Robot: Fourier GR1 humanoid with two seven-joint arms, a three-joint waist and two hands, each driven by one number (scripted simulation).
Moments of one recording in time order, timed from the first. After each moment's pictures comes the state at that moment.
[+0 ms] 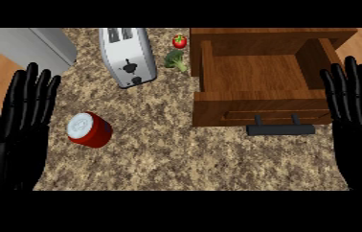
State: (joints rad) left arm 0.01 0.09 -0.02 -2.10 0.00 0.01 0.02; right arm -0.03 -0.11 0.00 -2.10 0.00 -0.01 0.02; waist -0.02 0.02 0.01
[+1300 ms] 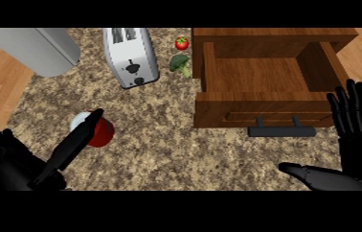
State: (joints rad) left arm 0.06 0.00 -0.18 -2.03 -0.87 1.03 0.78; right arm 0.10 -0.09 -0.08 -2.06 -0.04 -0.05 0.15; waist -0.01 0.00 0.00
